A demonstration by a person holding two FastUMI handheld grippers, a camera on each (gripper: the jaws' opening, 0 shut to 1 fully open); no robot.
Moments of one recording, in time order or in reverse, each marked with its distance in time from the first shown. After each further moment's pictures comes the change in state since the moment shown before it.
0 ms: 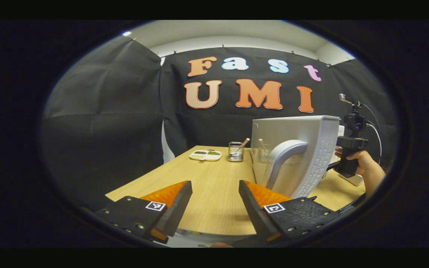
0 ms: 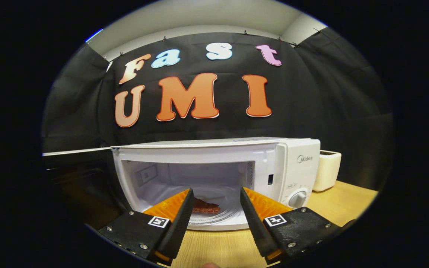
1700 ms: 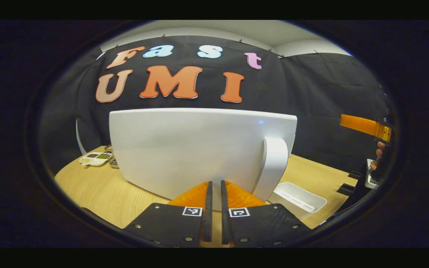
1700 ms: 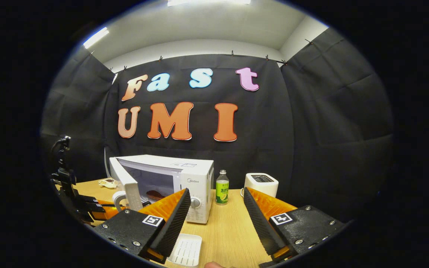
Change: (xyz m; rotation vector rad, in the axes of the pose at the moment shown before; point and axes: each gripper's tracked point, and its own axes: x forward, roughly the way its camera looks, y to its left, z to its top) left arm 0.115 -0.348 -0.009 0.071 0.067 -0.466; right arm -0.149 -0.224 0.073 -0.062 -0.096 -0.003
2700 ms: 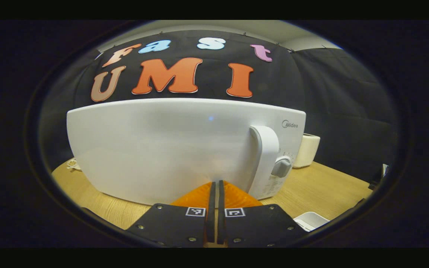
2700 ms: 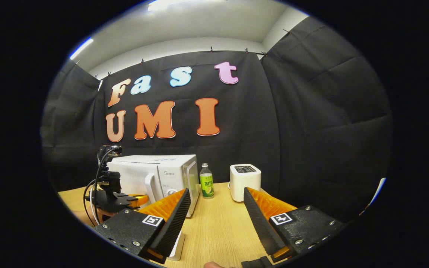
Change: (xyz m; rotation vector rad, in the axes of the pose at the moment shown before) left arm 0.131 -0.013 0.015 -0.024 -0.007 0.103; right arm -0.011 -0.067 -0.029 0.107 0.043 -0.064
